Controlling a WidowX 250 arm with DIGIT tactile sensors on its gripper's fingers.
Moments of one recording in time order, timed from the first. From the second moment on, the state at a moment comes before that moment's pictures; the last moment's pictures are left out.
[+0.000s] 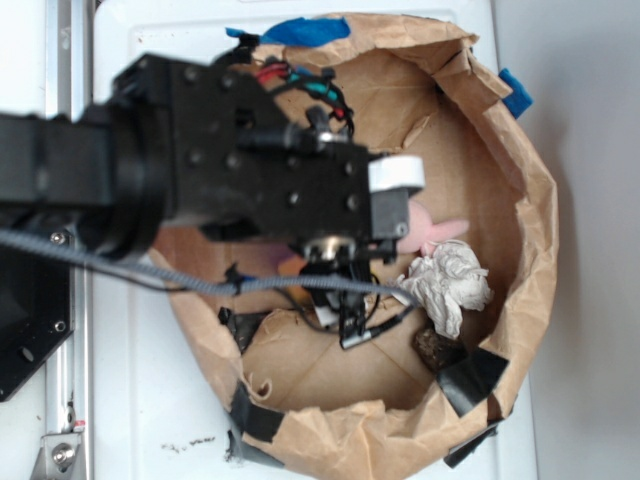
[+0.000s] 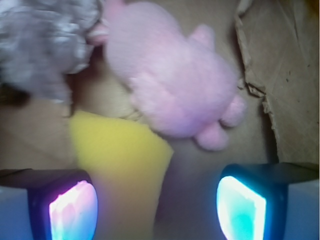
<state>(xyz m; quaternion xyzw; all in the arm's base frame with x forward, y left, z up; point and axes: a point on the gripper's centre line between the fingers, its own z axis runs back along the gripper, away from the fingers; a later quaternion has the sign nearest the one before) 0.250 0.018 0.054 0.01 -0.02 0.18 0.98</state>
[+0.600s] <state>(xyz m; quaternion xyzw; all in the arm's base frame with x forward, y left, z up) 0.254 0.009 0.050 -0.03 -0.03 0.21 0.98</state>
